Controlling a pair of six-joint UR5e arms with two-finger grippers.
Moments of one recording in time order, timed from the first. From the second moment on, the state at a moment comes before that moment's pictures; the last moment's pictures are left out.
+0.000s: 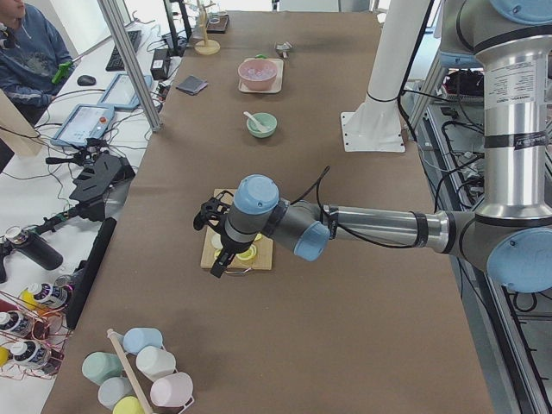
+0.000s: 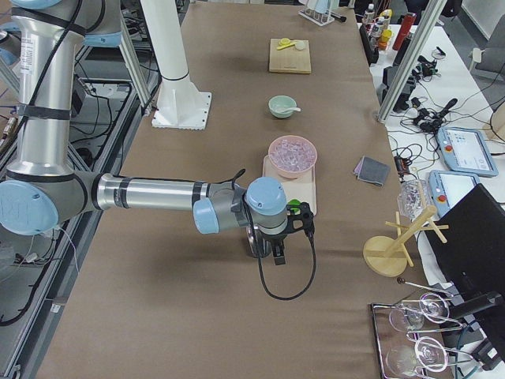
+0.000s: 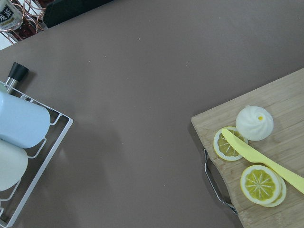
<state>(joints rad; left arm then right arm) -1.52 -1.46 -1.73 -2.03 -2.32 0.01 1.55 -1.71 1.71 -1.29 2.42 0.04</state>
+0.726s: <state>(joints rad) -1.50 -1.46 -1.69 -2.04 -2.34 0.01 1.55 -1.70 1.71 -1.29 2.42 0.04</state>
